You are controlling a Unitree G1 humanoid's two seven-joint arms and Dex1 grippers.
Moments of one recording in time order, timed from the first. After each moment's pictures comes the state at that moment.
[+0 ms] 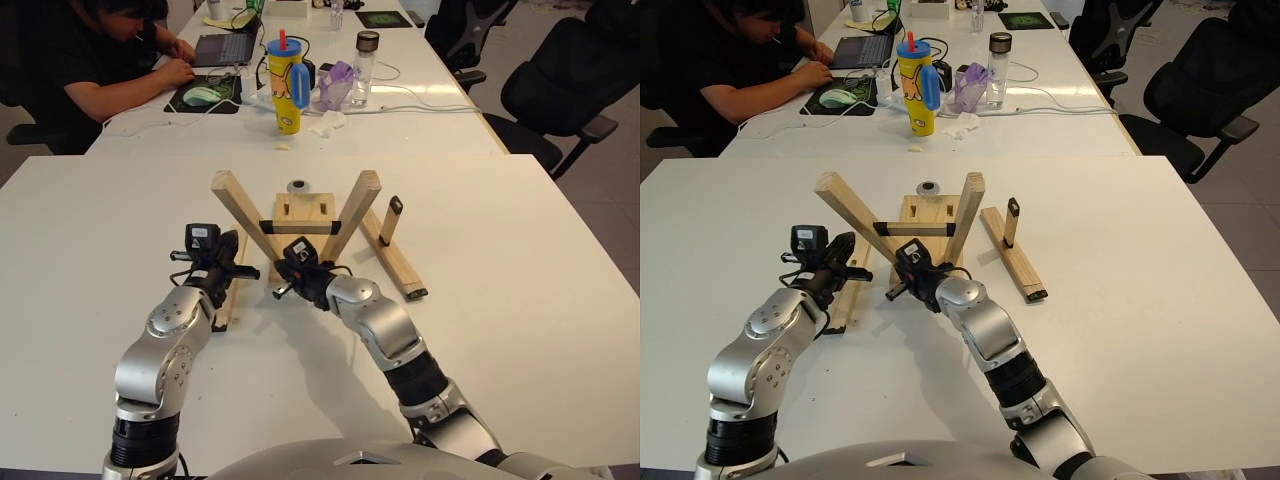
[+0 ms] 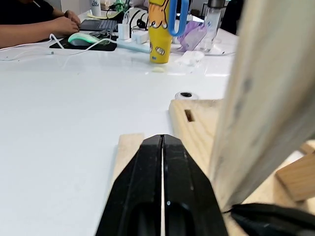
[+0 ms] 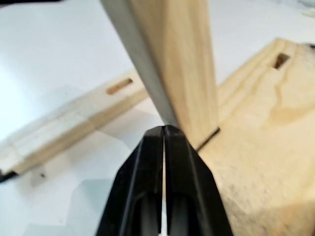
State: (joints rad) left arm -0.03 0.22 0.02 -0.52 -0.35 0.69 0.04; right arm -0.33 0.05 0.42 -0.06 0.04 0.72 0.32
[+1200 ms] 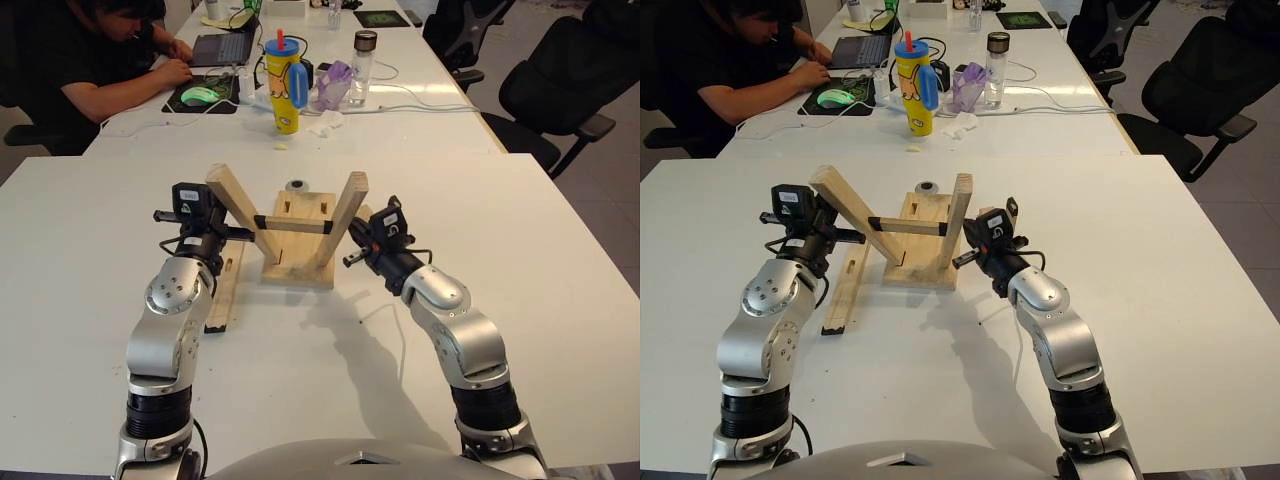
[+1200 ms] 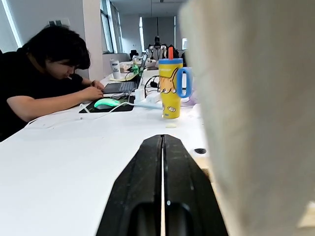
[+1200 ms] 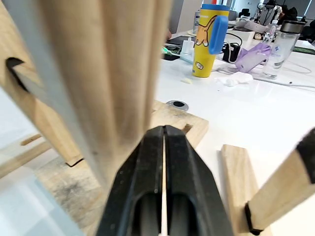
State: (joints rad) left arm -0.13 0.20 0.09 -0.46 -0.16 0.56 -0.02; right arm -0.19 -0.17 0.16 -0.39 0.14 0.62 0.27
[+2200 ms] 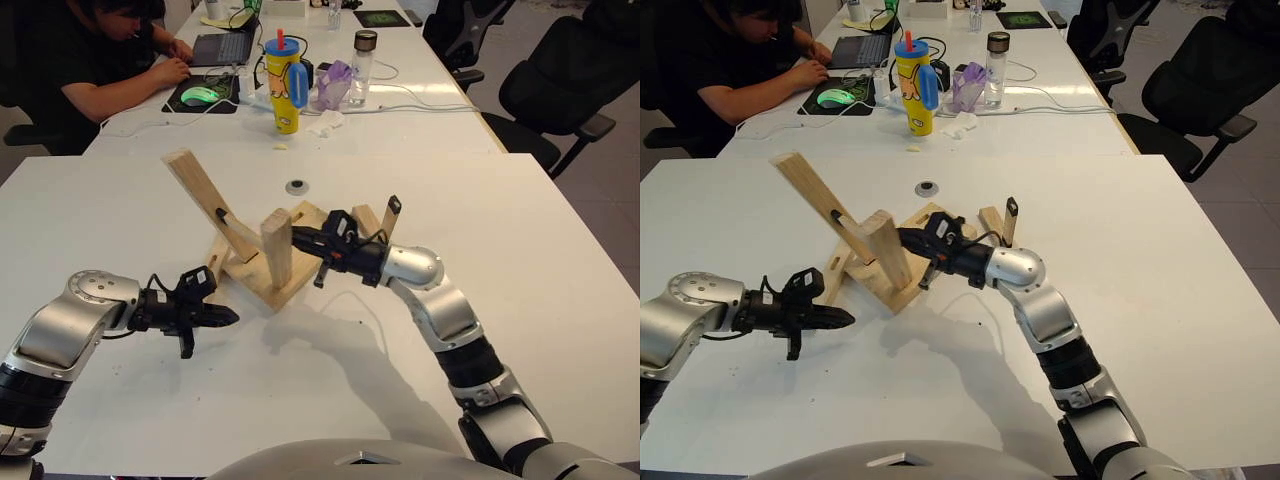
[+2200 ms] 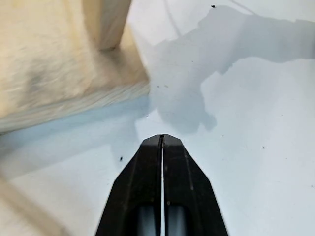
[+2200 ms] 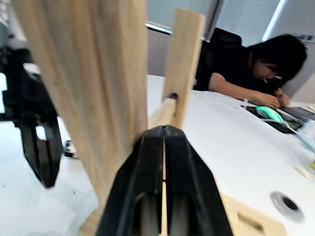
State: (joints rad) left arm -0.12 0.95 -0.14 -0.26 -0.37 0.75 -1.18; right arm -0.40 -0.18 0.36 -0.11 0.16 0.21 0.76
